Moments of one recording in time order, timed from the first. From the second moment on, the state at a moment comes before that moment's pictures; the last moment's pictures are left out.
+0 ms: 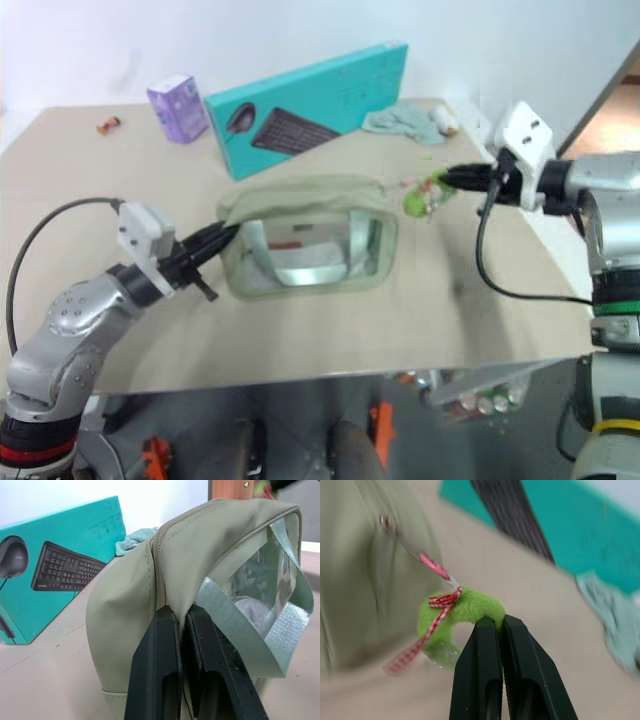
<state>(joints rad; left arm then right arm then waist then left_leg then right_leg) -0.23 0.48 0.07 -0.53 -0.47 0.48 -0.51 -0.85 -0.99 0.03 0.47 0.18 0.14 1.17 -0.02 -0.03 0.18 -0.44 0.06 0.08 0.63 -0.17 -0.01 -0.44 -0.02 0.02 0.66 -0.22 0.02</state>
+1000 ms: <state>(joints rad) -0.24 0.49 0.07 -0.52 -0.53 0.54 -0.54 -0.55 -0.79 0.05 0.20 0.13 0.24 1.01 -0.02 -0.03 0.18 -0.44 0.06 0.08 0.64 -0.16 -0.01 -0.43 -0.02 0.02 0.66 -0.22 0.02</state>
